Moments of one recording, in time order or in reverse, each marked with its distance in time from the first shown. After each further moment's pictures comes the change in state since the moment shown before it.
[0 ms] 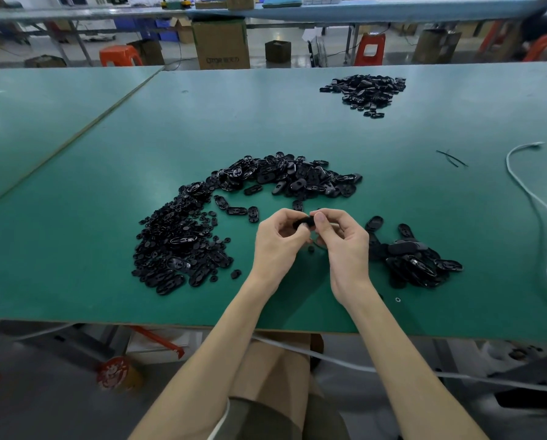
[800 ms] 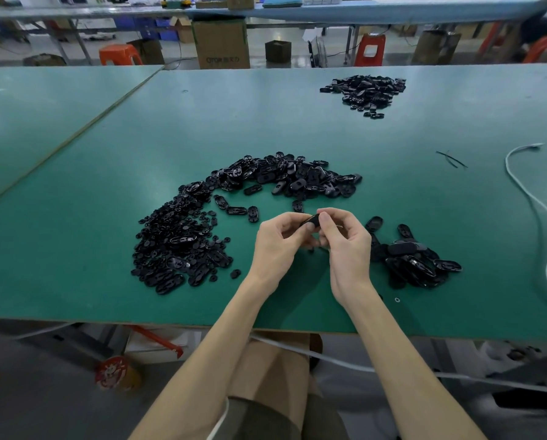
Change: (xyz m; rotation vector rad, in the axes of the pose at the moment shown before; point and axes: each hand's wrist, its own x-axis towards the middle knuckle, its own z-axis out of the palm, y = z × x) left_hand -0.001 0.001 -0.002 -0.060 -0.103 0.007; right_hand -0.003 -0.005 0.001 0.002 0.054 0.041
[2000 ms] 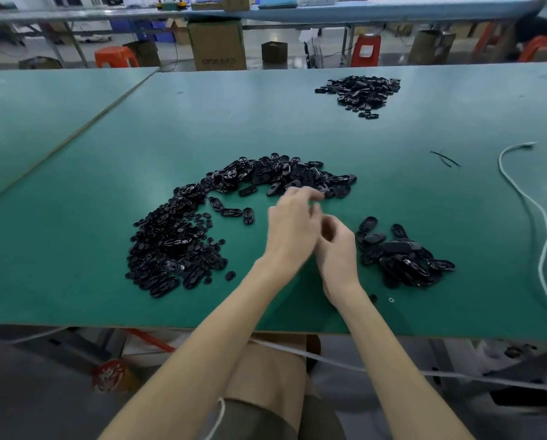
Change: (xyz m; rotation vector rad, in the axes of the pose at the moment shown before) left_hand 0.025 0.036 0.036 0.717 0.067 0.129; right_hand 0.000 0.003 0.003 -0.130 -0.106 0.038
